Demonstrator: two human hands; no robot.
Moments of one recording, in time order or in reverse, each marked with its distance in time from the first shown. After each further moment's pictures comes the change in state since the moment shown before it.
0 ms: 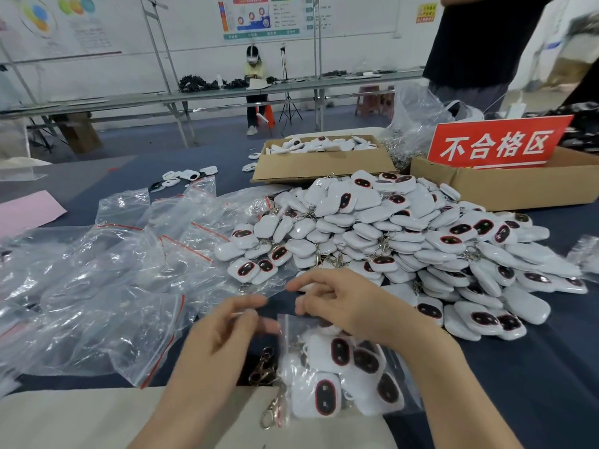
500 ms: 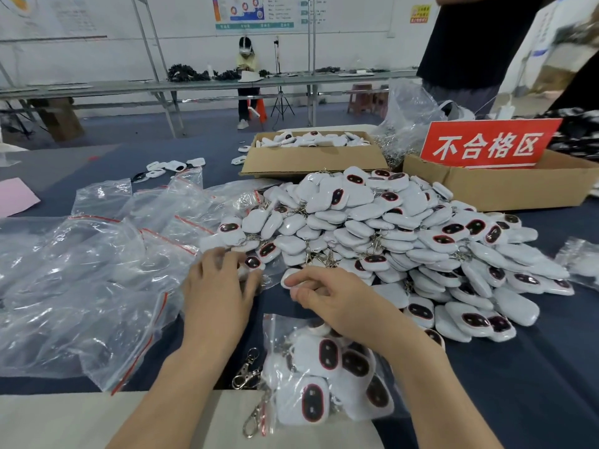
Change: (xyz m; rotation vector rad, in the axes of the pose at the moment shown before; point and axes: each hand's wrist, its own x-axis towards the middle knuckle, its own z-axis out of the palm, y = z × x) left_hand 0.084 -0.024 0.028 0.891 0.213 0.202; right_hand 0.006 0.017 0.004 -0.030 0.138 0.044
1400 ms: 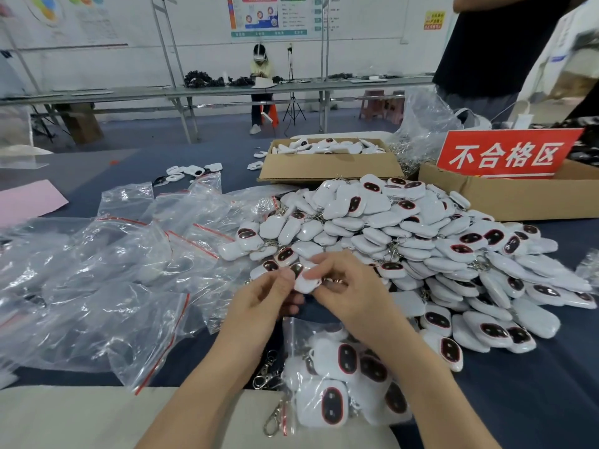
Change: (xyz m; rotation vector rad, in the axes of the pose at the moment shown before) left_hand -0.026 0.018 -0.009 -1.346 -0.317 -0.233; right_hand 0.006 -0.007 0.014 0.230 0.257 -0.206
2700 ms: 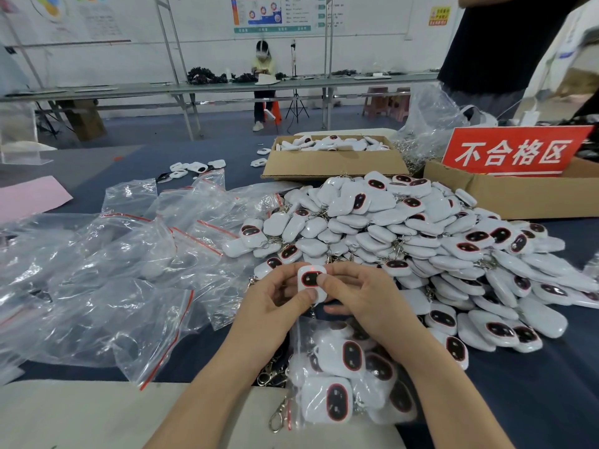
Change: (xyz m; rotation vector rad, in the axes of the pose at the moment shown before) left_hand -0.005 0.002 -0.001 0.160 -0.131 0.084; right_hand 0.001 0.017 -0.005 0.266 0.005 0.236
